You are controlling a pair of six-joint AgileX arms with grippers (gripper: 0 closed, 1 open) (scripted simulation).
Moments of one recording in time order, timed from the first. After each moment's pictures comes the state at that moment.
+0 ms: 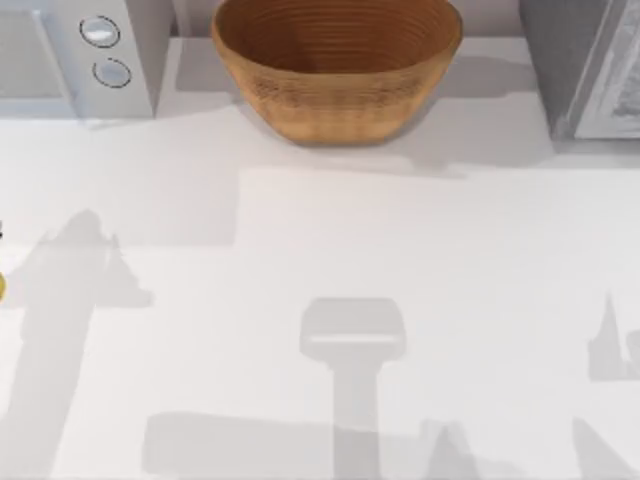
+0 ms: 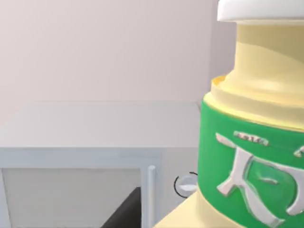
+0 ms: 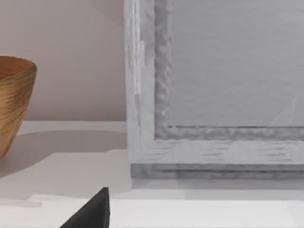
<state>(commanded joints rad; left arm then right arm) -0.13 0.41 0.39 0.08 -0.11 0.01 0.00 0.00 0.00 0.00 0.00 0.00</state>
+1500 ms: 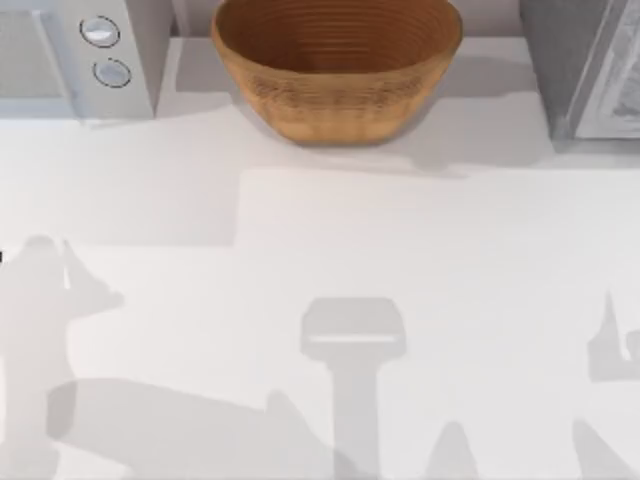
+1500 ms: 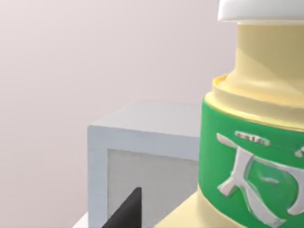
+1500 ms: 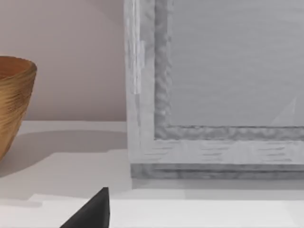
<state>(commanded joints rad) -0.14 0.53 0.08 0.64 -0.40 0.05 0.00 0.00 0.00 0.00 0.00 0.00</state>
